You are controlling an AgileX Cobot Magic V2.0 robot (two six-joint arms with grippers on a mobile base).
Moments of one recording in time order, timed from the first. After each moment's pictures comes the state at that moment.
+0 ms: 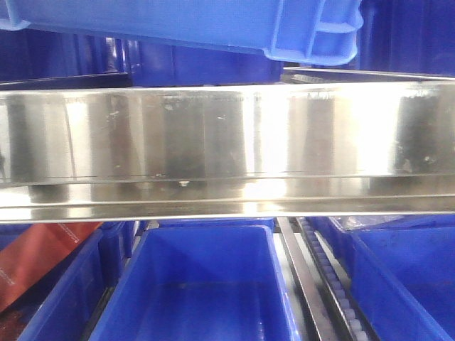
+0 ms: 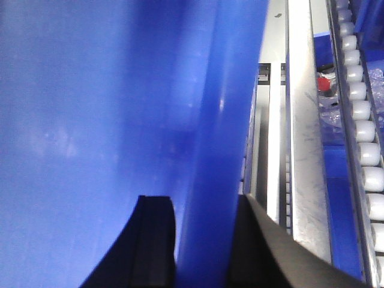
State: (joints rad) left arm -0.21 1.46 -1.80 -0.12 0.83 -0.06; right arm 0.35 1.62 -2.03 -0.02 1.19 0.30
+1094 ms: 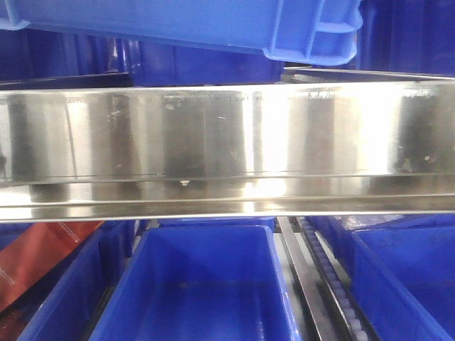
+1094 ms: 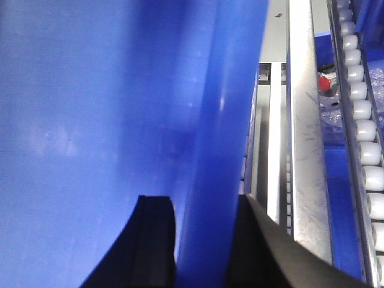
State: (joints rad) left arm -0.21 1.46 -1.80 -0.12 0.83 -0.06; right arm 0.35 1.62 -2.03 -0.02 1.19 0.30
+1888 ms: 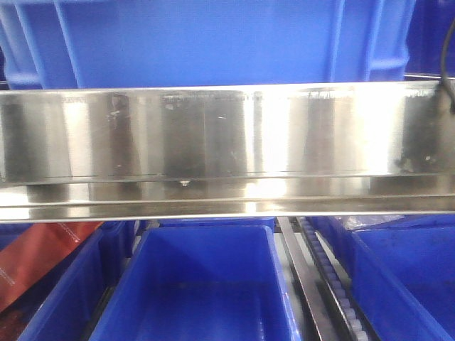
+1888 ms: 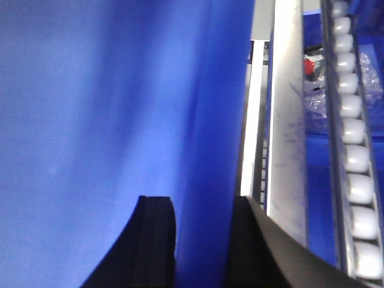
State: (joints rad) left arm -0.22 1.65 -1.80 -0.09 0.95 -0.07; right arm 0.26 1.77 -2.03 0.02 1.15 0.16
